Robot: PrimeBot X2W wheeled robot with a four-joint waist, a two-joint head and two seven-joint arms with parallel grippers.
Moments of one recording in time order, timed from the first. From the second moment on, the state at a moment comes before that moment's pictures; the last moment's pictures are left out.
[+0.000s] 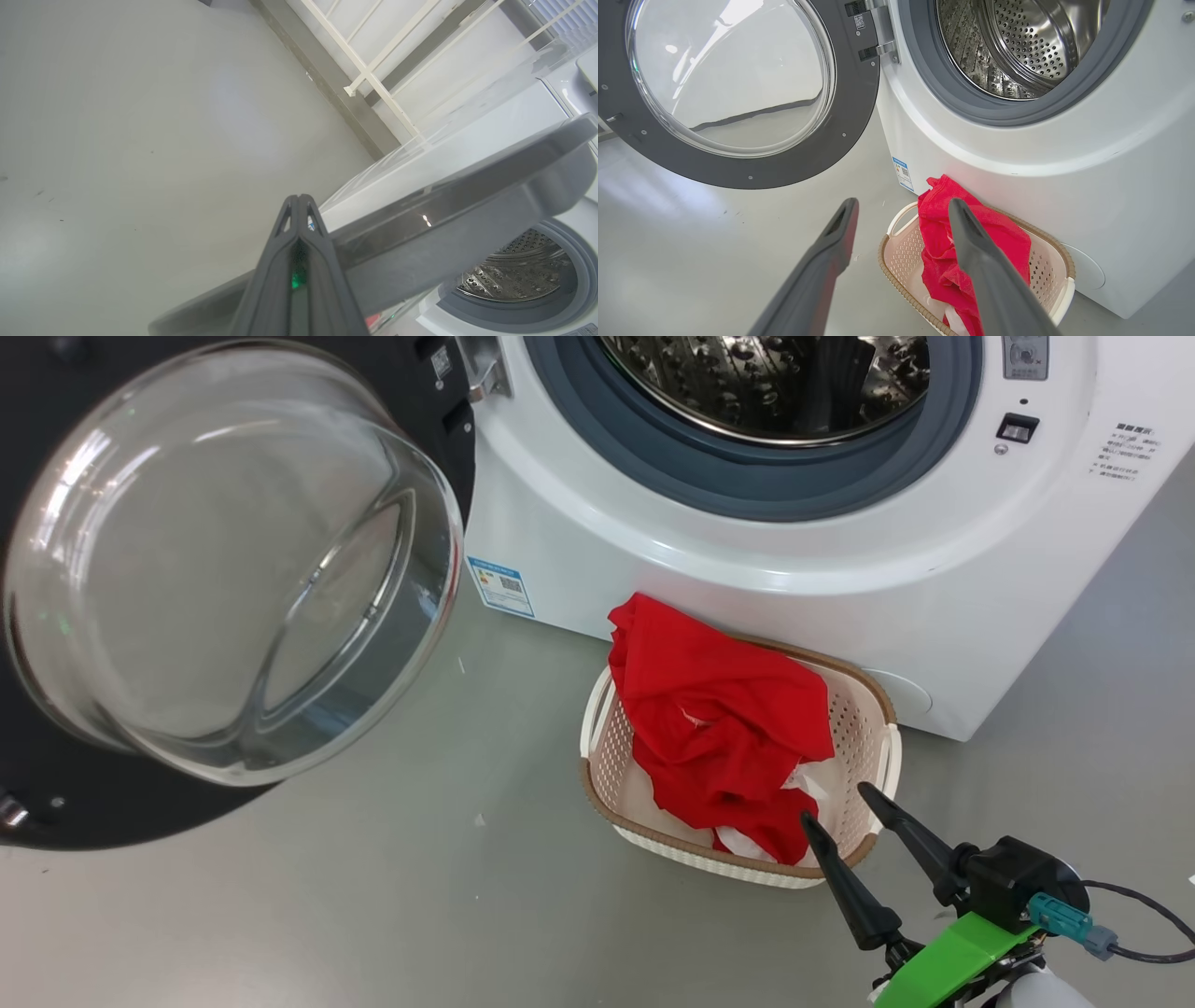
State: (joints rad) left arm -0.81 0.66 0.16 0.87 -1.20 -0.12 0.58; right arm -0.13 -0.26 0.37 0.28 0.47 0.12 -0.26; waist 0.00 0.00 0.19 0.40
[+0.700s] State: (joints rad) left arm -0.62 0.68 0.03 0.49 -1.42 -0.12 0.83; right arm -0.11 -0.22 0.34 0.28 0.47 0.12 -0.26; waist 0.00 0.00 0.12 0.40
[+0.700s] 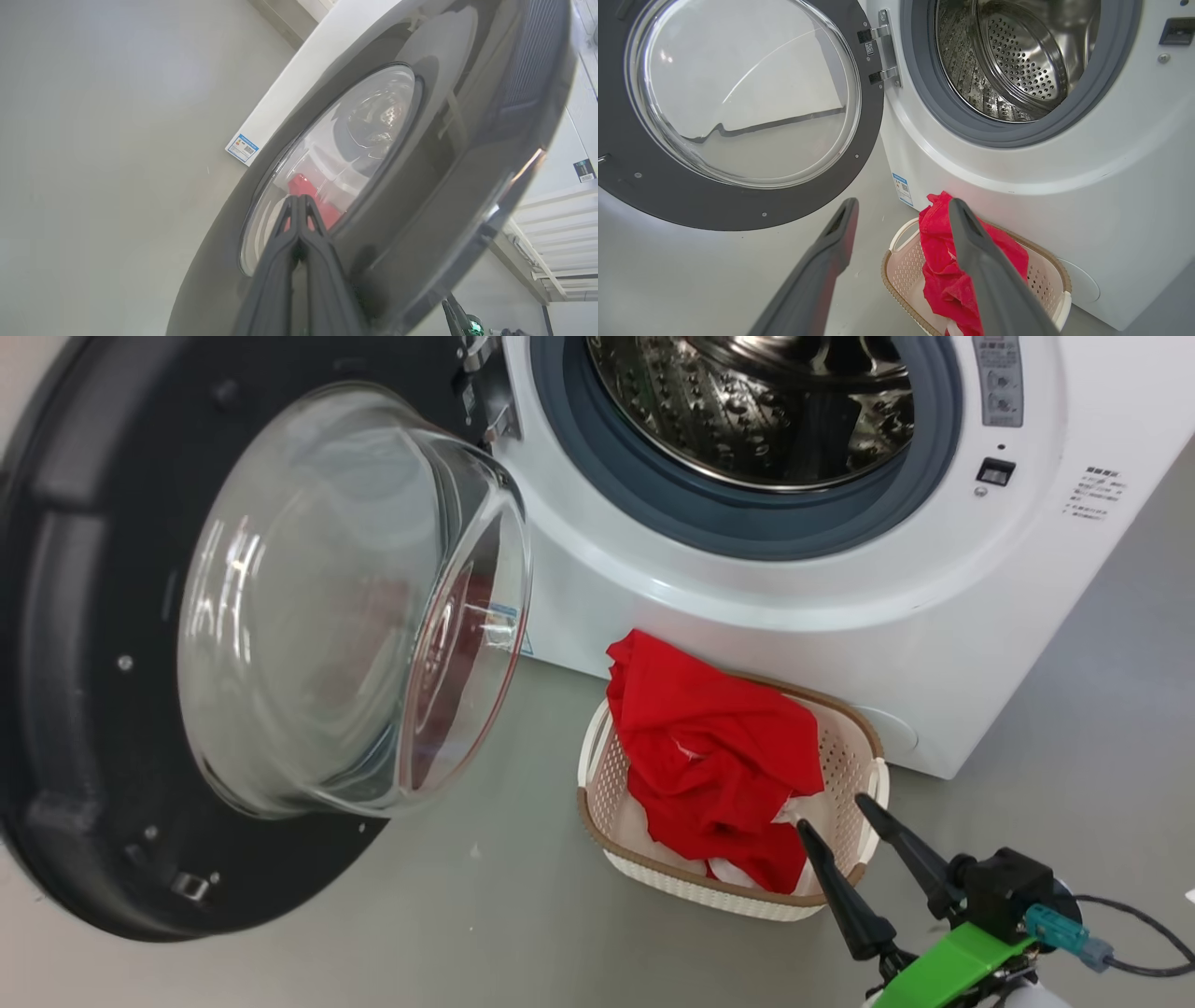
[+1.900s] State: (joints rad) left arm -0.58 0.50 -0.31 0.01 -1.37 -0.12 0.62; right arm -0.04 -0.19 0.24 0.26 0.47 0.12 -0.26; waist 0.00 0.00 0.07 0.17
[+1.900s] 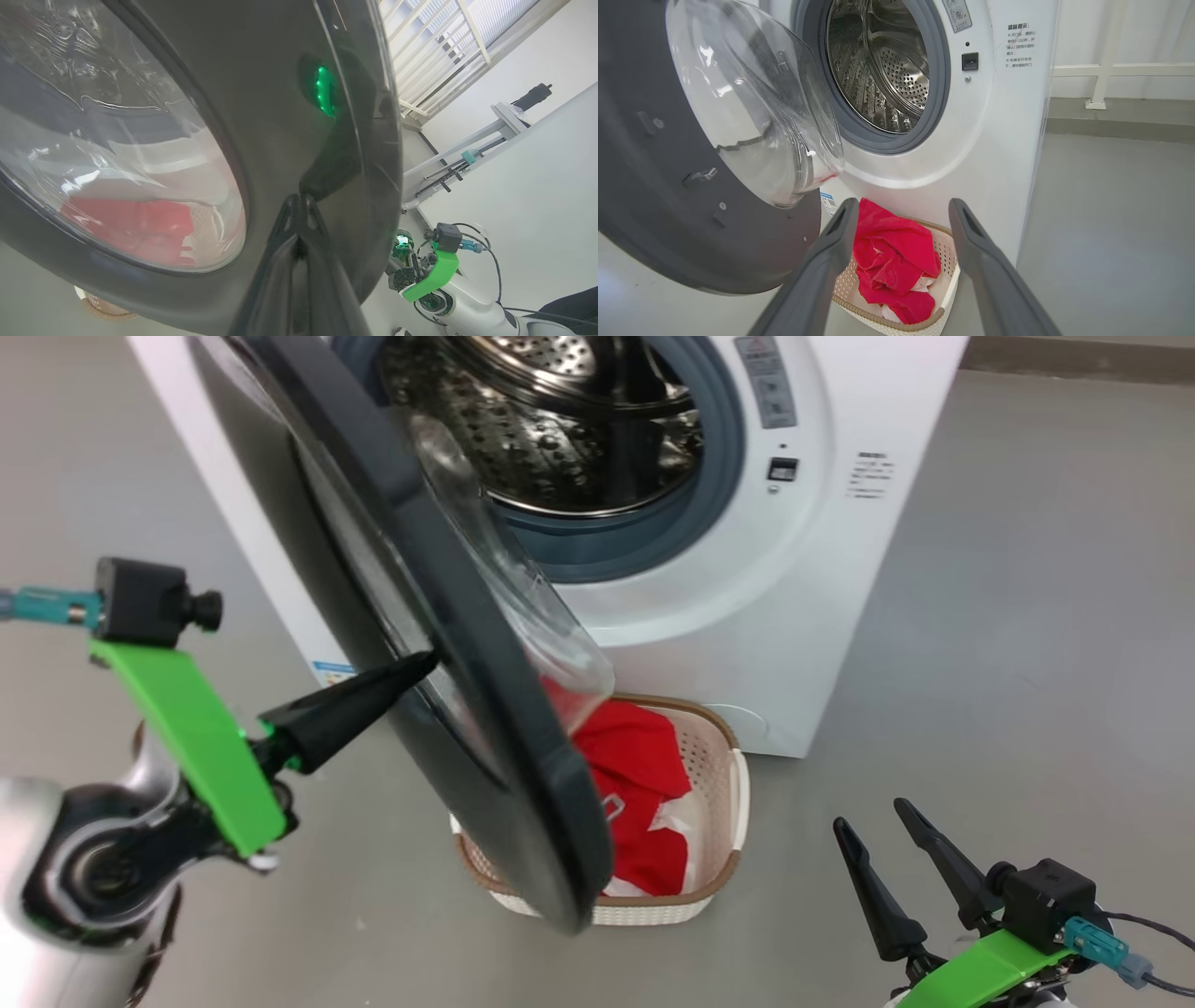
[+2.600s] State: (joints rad) left arm -0.84 0.46 -0.42 0.23 -1.37 -0.12 0.38; right arm -0.10 -0.15 0.23 0.24 0.47 0.12 -0.26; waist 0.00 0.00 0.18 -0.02
